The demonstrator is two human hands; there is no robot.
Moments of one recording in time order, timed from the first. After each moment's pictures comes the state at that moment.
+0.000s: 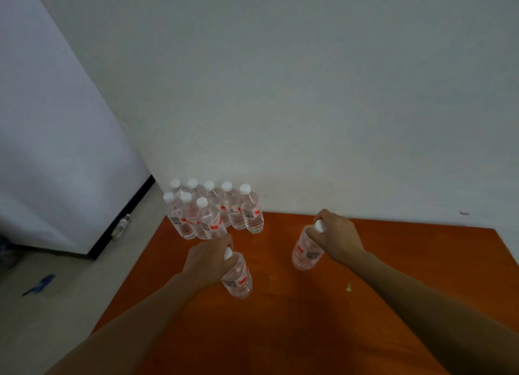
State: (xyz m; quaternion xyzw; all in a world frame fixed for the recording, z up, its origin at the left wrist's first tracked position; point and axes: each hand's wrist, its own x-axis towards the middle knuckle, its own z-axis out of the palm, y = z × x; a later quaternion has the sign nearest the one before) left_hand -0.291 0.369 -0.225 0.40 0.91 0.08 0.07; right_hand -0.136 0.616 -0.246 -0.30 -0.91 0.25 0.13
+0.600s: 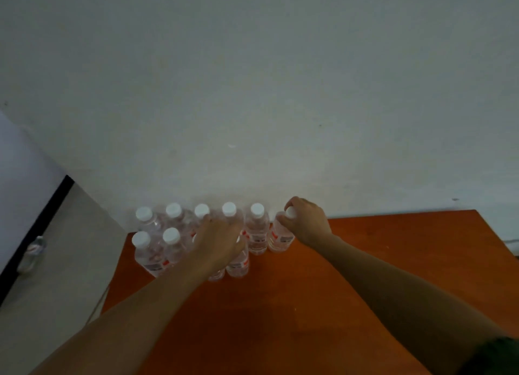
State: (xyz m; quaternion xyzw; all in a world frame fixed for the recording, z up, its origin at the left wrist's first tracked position) left_hand -0.502 0.452 -0.280 0.58 0.81 0.00 -0.01; right_hand -0.348 0.611 -0.289 -0.41 -0.88 0.22 0.11
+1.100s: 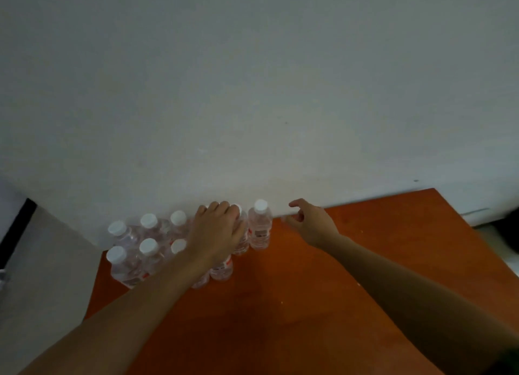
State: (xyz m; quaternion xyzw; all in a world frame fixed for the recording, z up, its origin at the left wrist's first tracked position) left_hand -0.473 0.469 -0.248 0.63 0.76 0.12 -0.05; right_hand -0.282 0.616 -0.281 -0.46 -0.83 0.30 0.09
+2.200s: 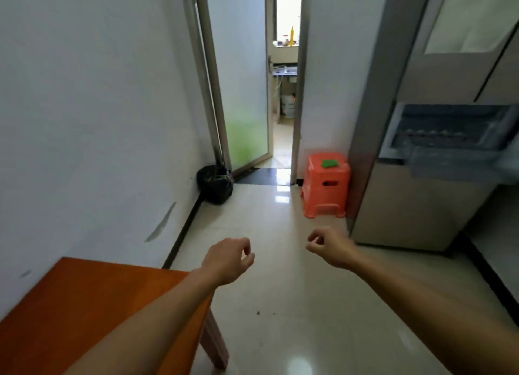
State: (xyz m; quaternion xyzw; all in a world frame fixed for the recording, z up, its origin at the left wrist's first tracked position) left_hand 0.365 0.545 -0.227 0.94 0.30 0.01 0.15; right_hand 0.578 0.390 -0.236 -0.86 -0.40 0.21 0.22
